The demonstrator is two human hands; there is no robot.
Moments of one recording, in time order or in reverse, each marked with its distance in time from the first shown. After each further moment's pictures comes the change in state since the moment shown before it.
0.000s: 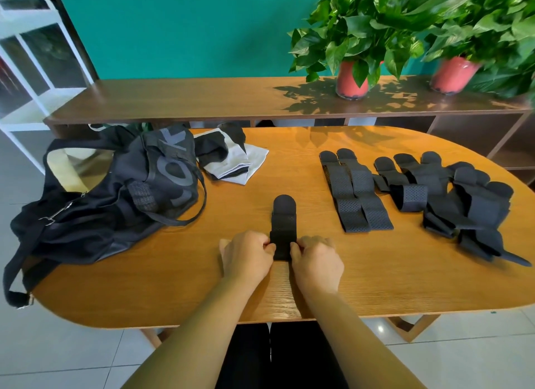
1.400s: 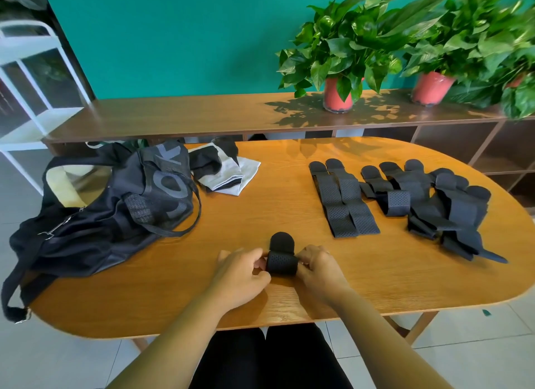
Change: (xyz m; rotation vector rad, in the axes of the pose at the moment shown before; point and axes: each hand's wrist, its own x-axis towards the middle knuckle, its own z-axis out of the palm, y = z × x) left_hand -0.019 -0.023 -0.013 -0.099 -0.176 0.325; right_hand 0.007 0.035 -0.028 0.189 -0.383 -0.220
